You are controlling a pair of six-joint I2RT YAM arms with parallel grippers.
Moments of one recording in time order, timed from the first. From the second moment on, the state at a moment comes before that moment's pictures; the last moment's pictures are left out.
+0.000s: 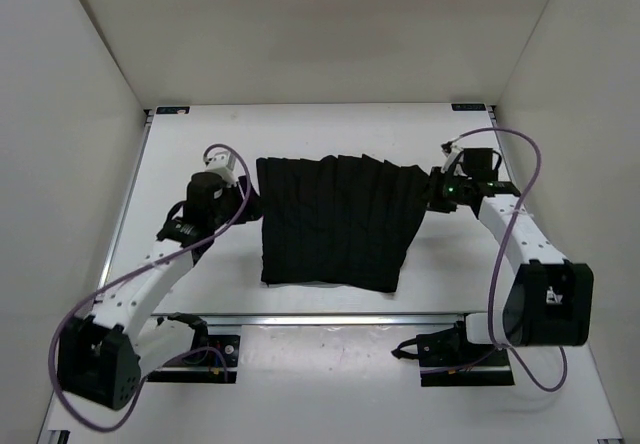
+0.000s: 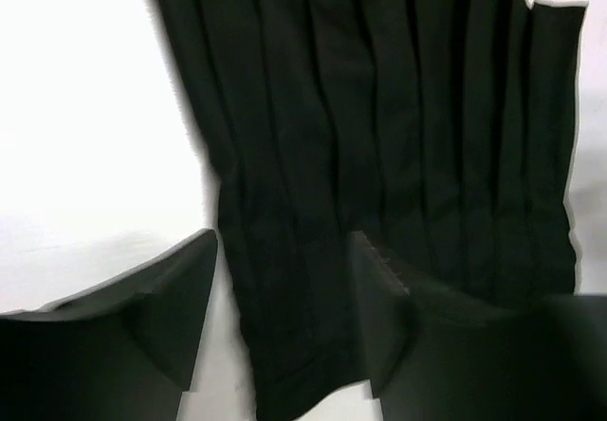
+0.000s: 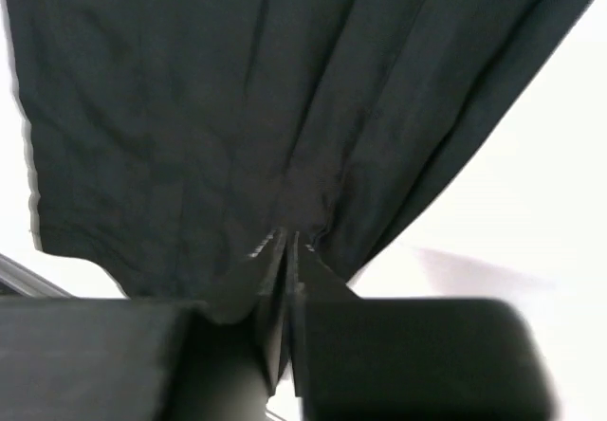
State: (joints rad) left arm -0.31 1.01 0.69 -0.21 0.08 -0.43; right arm 0.00 1.31 0.94 -0.48 -0.47 0.21
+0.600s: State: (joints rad) left arm -0.36 1.66 0.86 -0.01 0.16 -0.44; right arm 0.07 1.79 1.12 -0.45 -0.35 0.13
